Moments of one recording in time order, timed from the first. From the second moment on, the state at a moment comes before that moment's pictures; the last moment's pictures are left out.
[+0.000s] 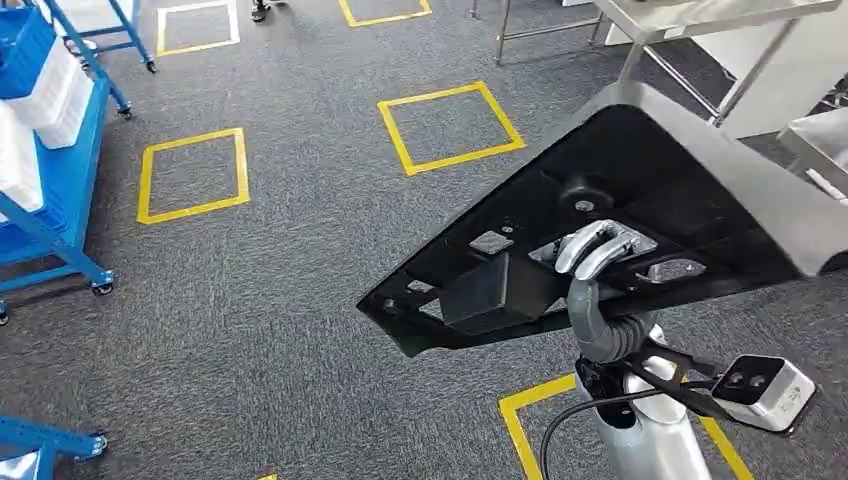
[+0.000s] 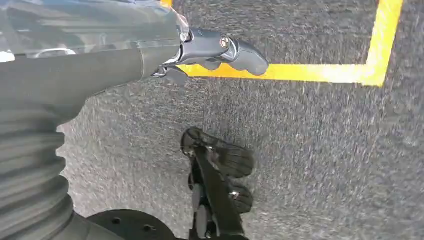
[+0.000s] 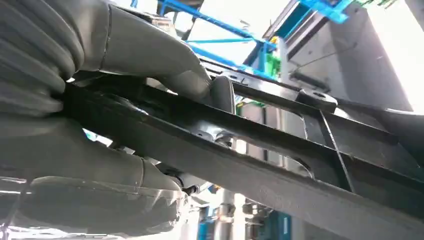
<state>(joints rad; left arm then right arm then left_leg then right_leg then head) -0.08 0.00 1.37 -0.22 -0.98 -0.02 -0.18 -0.20 -0.10 0.18 -1.91 -0.18 0.32 -0.70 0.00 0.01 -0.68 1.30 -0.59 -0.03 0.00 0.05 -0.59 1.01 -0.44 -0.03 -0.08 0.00</state>
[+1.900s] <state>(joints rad) -0.09 -0.03 1.37 -0.22 -0.98 -0.03 -0.20 -0.21 -0.11 0.24 -1.94 -0.19 0.25 -0.67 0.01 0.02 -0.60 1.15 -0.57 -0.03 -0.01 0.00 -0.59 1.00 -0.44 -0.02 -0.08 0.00</state>
